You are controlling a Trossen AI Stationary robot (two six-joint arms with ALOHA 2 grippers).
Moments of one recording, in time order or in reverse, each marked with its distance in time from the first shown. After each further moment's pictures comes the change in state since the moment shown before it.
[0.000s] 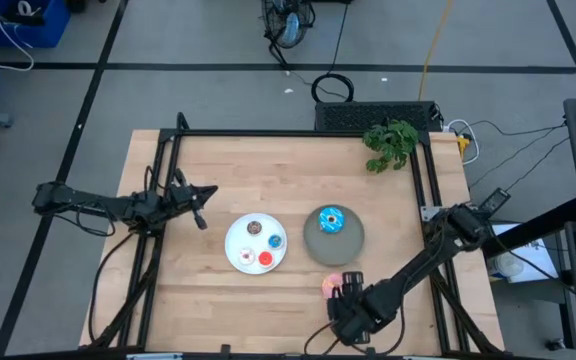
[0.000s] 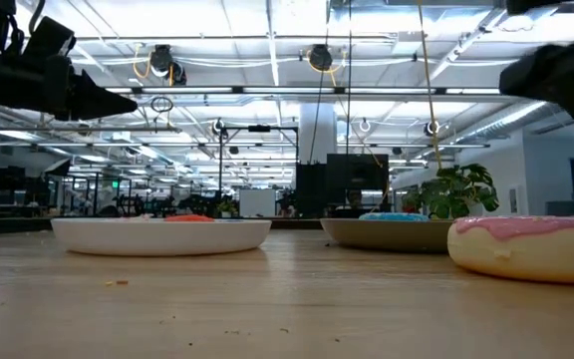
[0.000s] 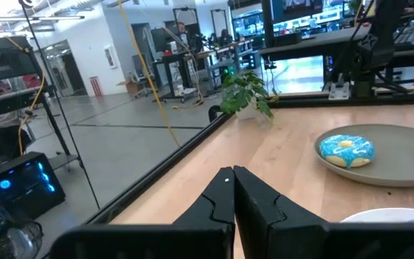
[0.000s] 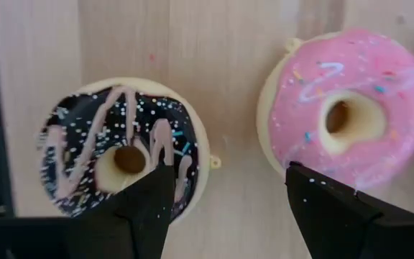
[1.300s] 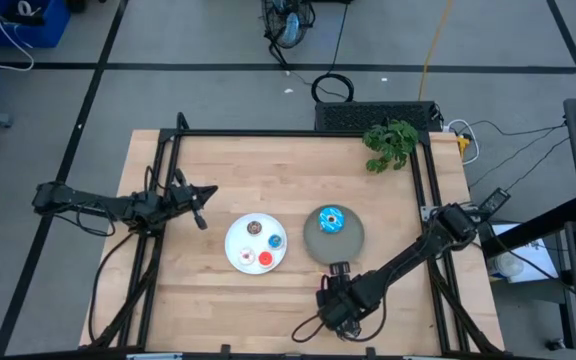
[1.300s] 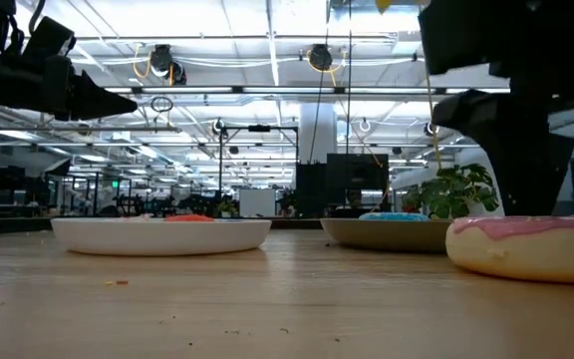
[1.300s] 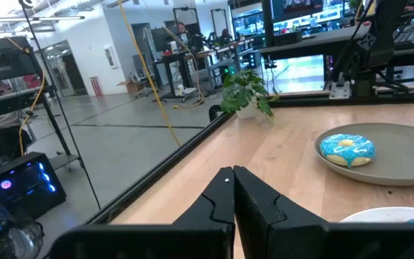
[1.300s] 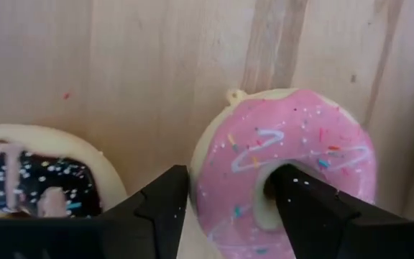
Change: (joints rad) left arm 0.000 0.000 0.000 -0.003 -0.001 0.002; right arm -0.093 0.049 -0.020 0.054 0.044 -0.189
